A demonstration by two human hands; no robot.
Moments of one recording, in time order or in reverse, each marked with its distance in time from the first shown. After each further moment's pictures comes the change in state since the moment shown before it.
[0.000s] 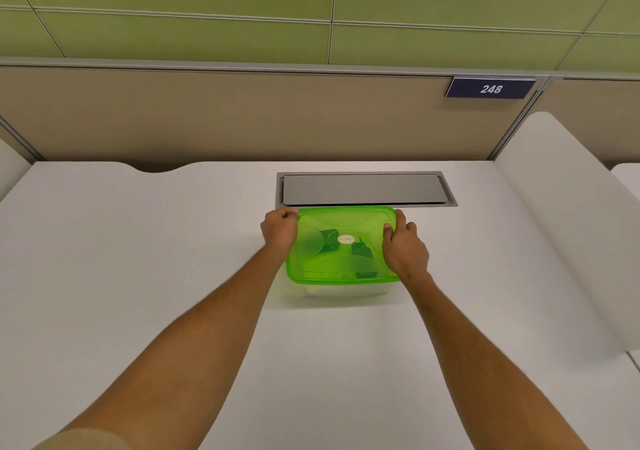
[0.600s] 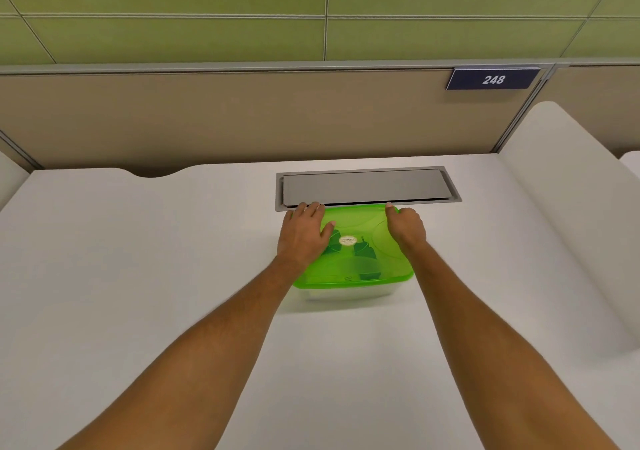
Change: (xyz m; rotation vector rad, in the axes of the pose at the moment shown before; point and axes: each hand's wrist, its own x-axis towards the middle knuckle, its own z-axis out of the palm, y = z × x) left_hand -0.018 0.002 0.015 0.941 -0.228 0.771; right_hand 0.051 -0.014 -0.002 0.297 -0.138 0.282
